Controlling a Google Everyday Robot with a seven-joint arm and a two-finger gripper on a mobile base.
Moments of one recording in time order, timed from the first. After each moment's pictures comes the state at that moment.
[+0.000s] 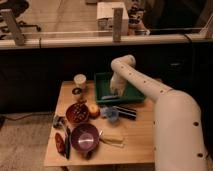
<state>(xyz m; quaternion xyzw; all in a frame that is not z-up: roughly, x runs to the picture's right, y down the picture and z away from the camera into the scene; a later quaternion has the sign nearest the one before) 0.085 0.021 0.927 -0.23 -0.19 -0.46 0.84</state>
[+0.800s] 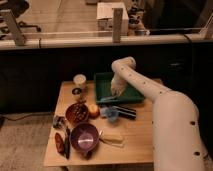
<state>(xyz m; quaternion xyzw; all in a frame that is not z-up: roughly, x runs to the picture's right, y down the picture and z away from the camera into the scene) 0.096 0.026 0.935 -0.24 -0.18 -0.43 0.85</state>
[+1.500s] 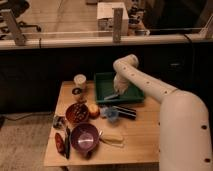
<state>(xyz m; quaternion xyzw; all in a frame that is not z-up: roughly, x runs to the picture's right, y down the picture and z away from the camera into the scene) 0.125 0.002 0.909 -0.22 -0.12 -0.40 0.88</state>
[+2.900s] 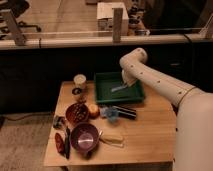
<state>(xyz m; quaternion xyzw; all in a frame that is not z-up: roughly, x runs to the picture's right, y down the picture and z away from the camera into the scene) 0.168 -0.039 0.883 -0.17 -0.03 -0.32 0.93</state>
